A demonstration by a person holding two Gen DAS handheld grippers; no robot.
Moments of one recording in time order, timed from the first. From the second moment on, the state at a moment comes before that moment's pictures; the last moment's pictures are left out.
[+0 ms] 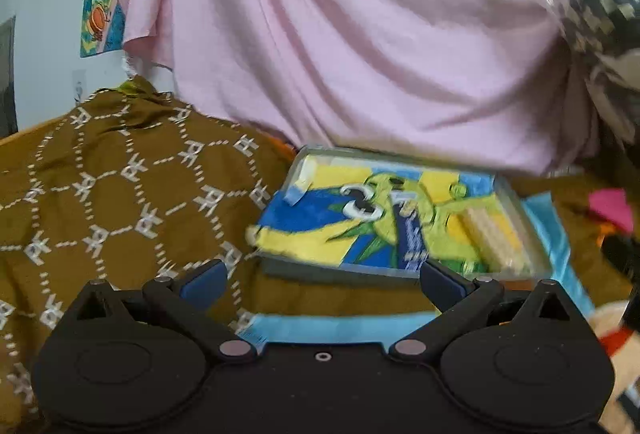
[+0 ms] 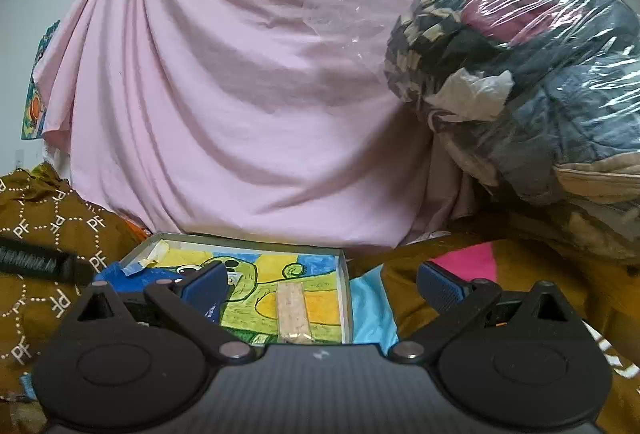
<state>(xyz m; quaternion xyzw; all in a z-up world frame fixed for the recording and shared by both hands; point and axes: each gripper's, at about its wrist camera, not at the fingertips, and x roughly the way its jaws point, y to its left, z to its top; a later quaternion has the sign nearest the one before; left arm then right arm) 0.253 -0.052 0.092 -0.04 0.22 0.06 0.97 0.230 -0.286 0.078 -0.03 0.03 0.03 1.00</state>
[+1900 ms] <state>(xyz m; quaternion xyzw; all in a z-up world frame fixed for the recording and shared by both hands) 0.142 -0.037 -0.015 -0.01 0.38 -0.07 0.92 0.164 -0.264 0.006 -0.02 0.33 0.15 0.93</state>
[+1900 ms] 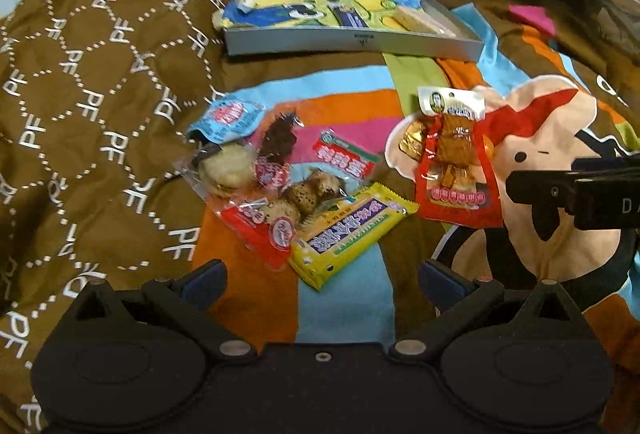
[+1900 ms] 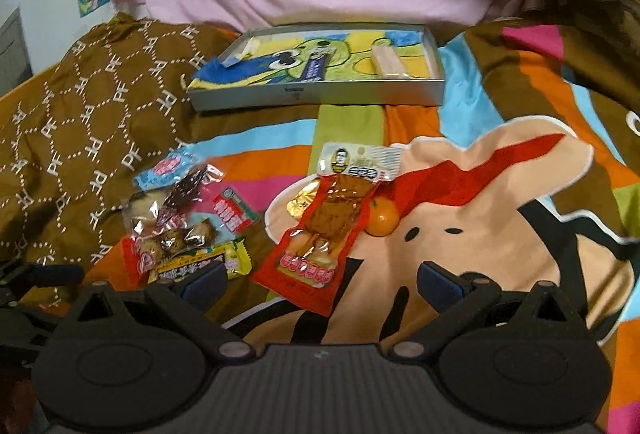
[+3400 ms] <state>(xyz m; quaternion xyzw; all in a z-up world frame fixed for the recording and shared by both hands) 0.210 -0.088 -0.052 0.04 0.46 -0.20 0.86 0.275 -0.293 -0.036 0.13 0.42 0.26 0.86</state>
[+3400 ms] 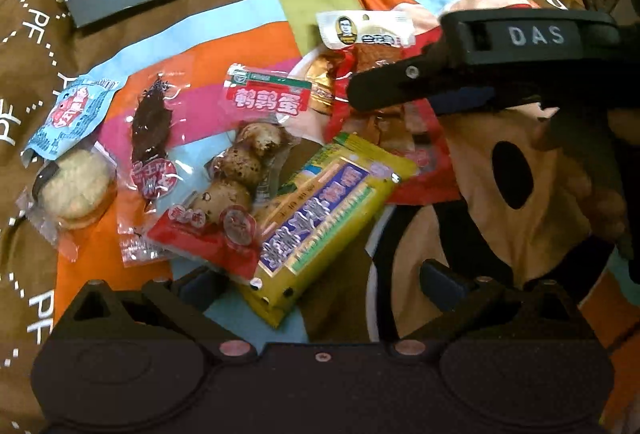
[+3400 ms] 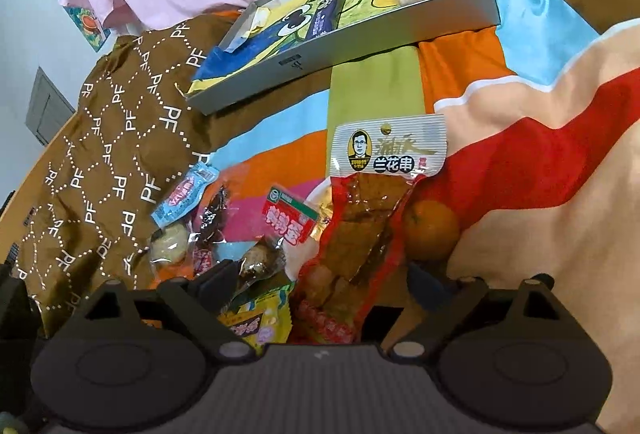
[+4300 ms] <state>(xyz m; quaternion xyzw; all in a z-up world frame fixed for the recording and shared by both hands) 0.187 -0.123 -0.036 0.04 0.48 -0.25 0.84 0.279 -0.304 -0.035 0.16 0.42 0.23 0.86</state>
